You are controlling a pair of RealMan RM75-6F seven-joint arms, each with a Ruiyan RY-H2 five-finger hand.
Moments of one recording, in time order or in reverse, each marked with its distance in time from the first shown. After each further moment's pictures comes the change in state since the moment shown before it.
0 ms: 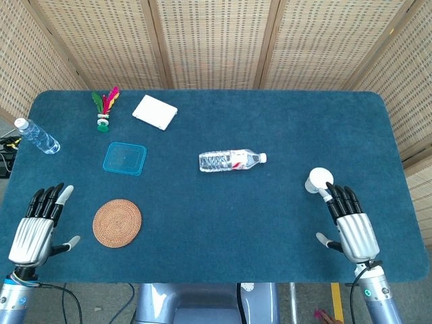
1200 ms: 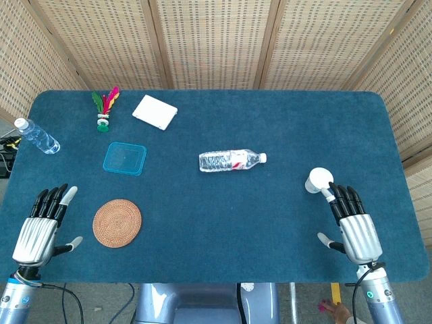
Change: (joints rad) left arm -0.007 -0.015 0.006 0.012 0.004 -0.017 0.009; right arm -0.013 0.005 -0.006 -0.004 -0.021 0.032 0.013
